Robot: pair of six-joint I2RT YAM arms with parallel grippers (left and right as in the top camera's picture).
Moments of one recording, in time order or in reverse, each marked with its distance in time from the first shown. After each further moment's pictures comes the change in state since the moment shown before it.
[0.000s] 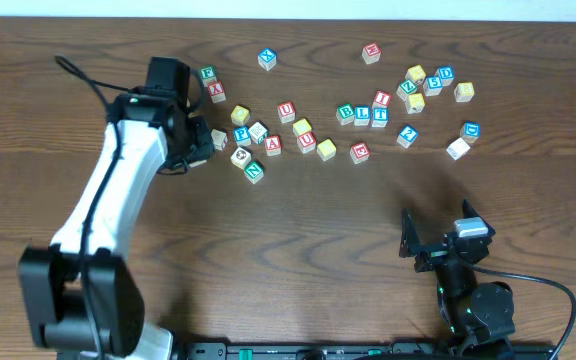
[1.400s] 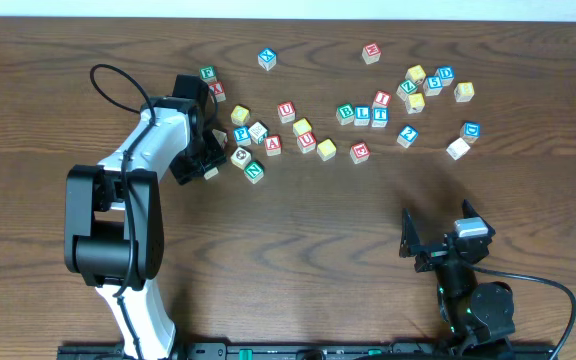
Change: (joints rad) left arm 0.004 0.329 -0.010 0.137 -0.035 -0.219; right arm 0.000 0.000 0.000 0.000 0.000 0.000
